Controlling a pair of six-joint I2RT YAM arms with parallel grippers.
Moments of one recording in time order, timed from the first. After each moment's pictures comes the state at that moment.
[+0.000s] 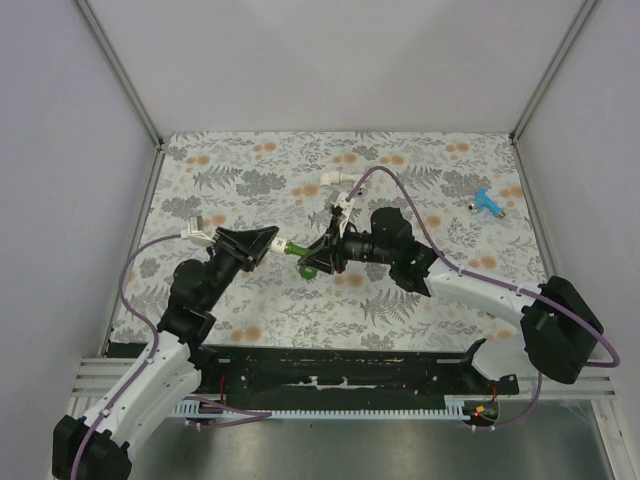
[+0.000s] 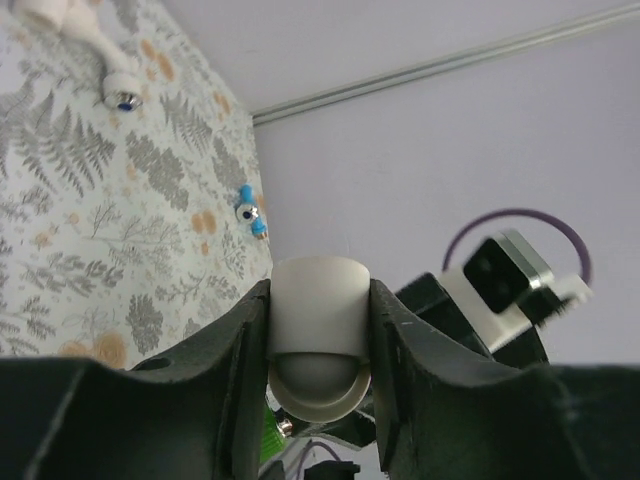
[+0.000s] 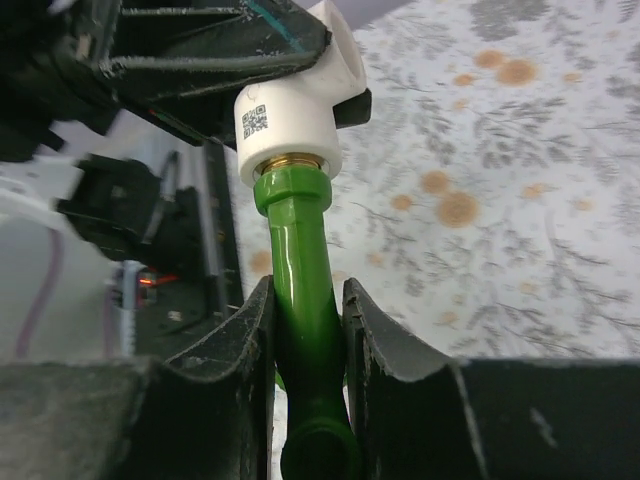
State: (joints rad) left arm -0.41 0.61 0.31 0.34 0.11 -1.32; right arm 0.84 1.37 0.83 0.34 -0.45 0.15
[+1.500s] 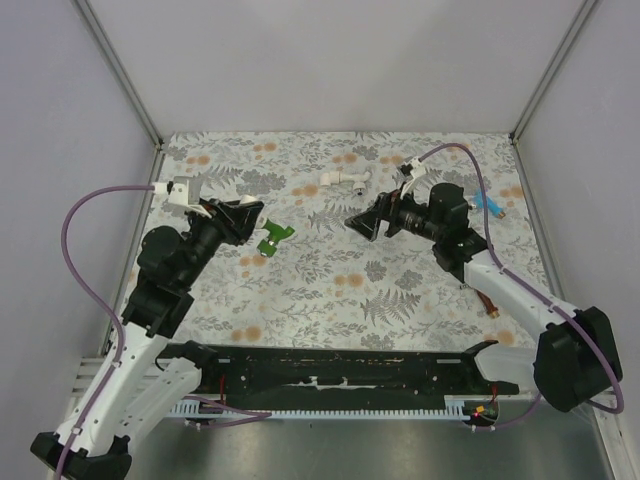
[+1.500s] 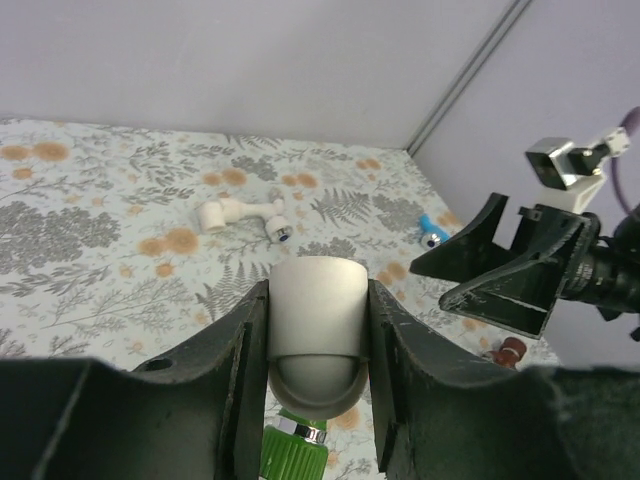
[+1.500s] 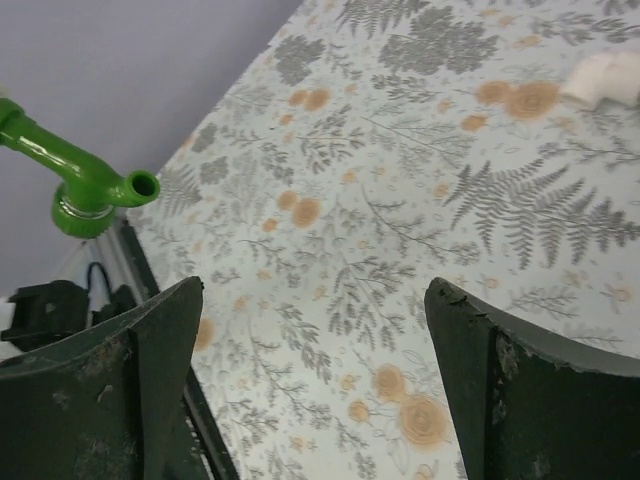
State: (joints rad) left arm -0.41 0.65 0.78 -0.04 0.08 -0.45; right arm 0.42 1.26 0.80 0.29 -0.57 0.47
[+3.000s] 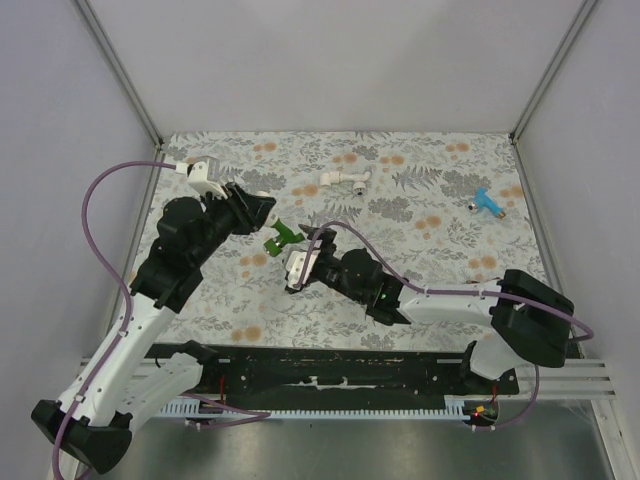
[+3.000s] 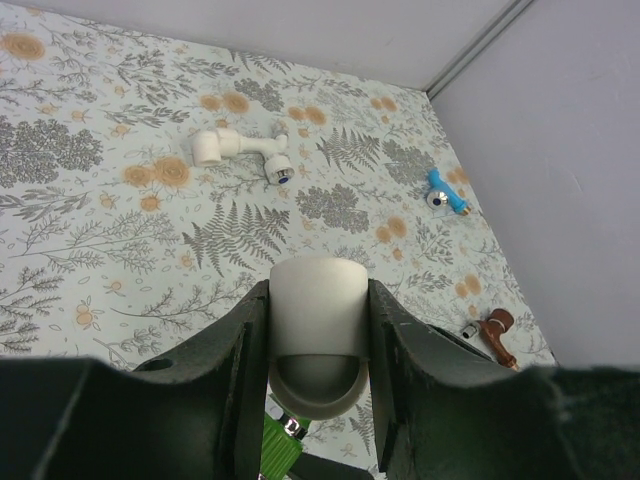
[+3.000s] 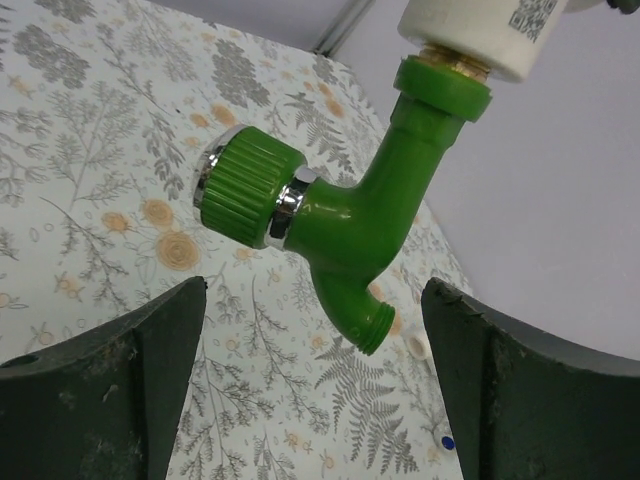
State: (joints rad) left arm -0.43 0.84 0.94 -0.23 0.05 -0.52; right arm 1.11 1.49 0.77 0.69 0.12 -0.64
